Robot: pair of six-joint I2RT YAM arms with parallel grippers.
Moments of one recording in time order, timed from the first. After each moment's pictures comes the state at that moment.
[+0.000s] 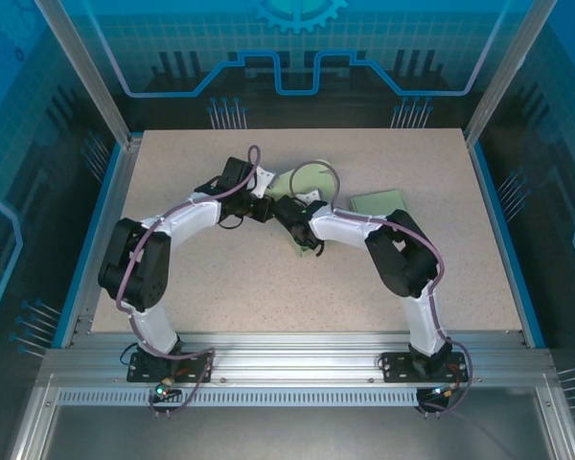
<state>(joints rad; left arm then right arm) -0.35 1.78 1.22 -0.33 0.33 -0.04 0.76 2.08 1.46 -0.77 0.84 0.43</state>
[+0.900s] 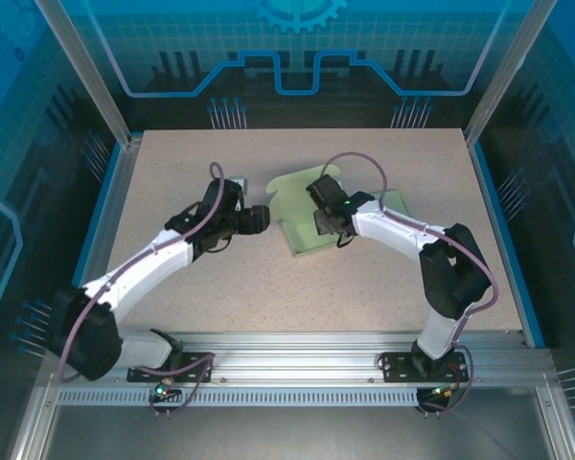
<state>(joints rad) -0.49 1.31 0.97 -0.42 -0.07 -0.50 0.61 1.75 1.26 -0.63 0.34 0.38</state>
